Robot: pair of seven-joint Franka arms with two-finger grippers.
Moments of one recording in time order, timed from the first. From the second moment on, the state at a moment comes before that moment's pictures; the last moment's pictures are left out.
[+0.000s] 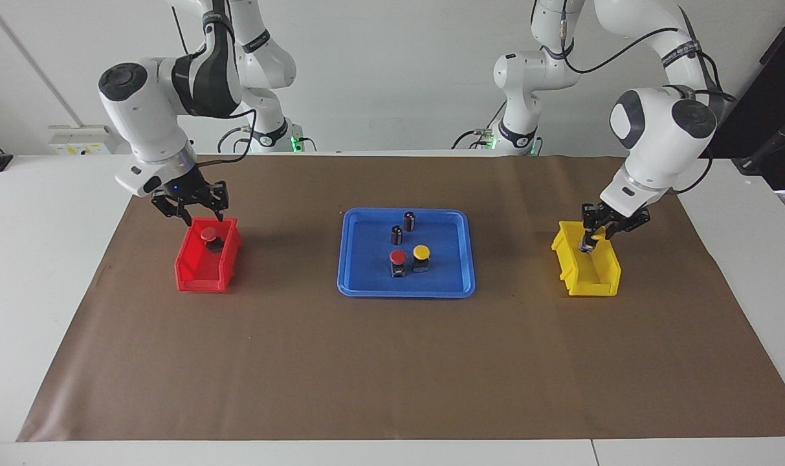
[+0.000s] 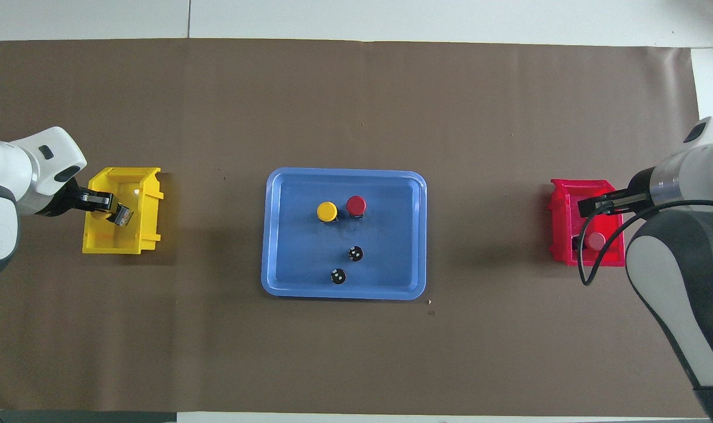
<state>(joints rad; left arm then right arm) -0.04 -0.01 -0.01 -2.13 0.01 2.09 0.17 0.04 -0.08 0.05 -1.96 0.00 1.91 -0.03</state>
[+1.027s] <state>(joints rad) -0.01 -0.02 -0.01 -2.21 0.01 2.17 0.21 0.58 0.45 0.06 -1.55 -0.10 2.07 0.67</state>
